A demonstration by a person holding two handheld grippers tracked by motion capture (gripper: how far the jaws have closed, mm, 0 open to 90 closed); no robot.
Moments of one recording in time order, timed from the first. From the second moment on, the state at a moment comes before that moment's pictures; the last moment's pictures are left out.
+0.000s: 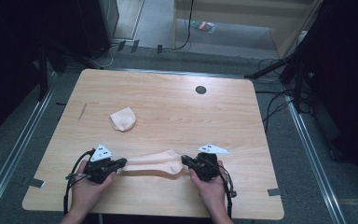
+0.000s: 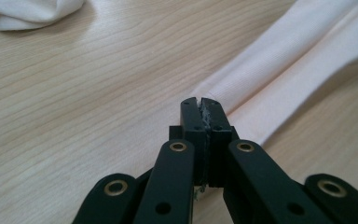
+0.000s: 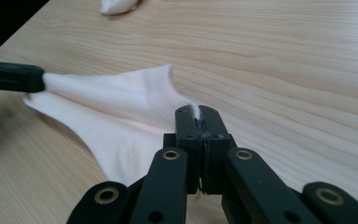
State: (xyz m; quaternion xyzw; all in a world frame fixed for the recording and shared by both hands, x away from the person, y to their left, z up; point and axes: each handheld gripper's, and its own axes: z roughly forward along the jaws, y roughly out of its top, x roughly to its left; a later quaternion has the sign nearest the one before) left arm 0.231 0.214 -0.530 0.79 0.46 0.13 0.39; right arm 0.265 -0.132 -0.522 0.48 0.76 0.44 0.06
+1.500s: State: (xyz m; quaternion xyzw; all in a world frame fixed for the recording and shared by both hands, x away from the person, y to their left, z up) left arm 0.374 0.236 -0.549 0.72 0.55 0.21 0.36; right arm 0.272 -0.183 -0.534 0.51 0.71 0.46 0.13
